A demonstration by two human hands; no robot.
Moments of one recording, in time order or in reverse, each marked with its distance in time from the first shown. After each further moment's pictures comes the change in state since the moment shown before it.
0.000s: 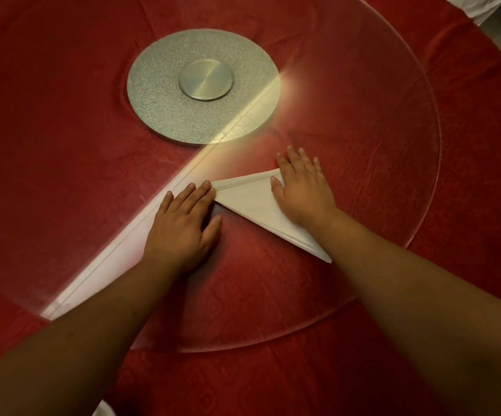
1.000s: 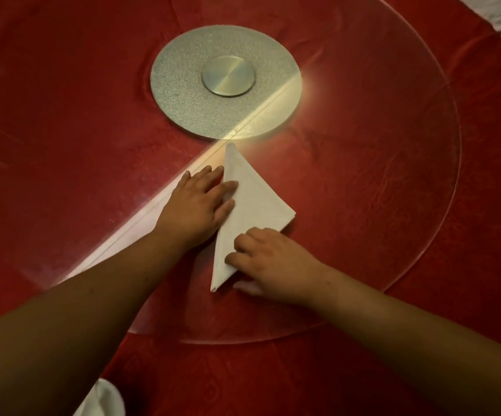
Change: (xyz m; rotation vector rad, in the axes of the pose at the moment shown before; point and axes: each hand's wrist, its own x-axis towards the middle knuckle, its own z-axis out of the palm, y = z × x) left_hand 0.025 -0.014 -0.009 -0.054 -0.021 0.081; right_hand -0.095 -0.079 -0.016 -0.085 -0.204 -0.836
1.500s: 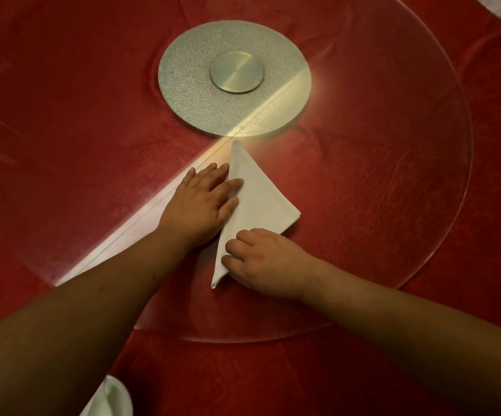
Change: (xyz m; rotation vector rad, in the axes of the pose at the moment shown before) left_hand -0.003 -0.008 0.003 0.014 0.023 0.008; right_hand 0.021 -0.010 0.007 -0.100 0.161 -0.152
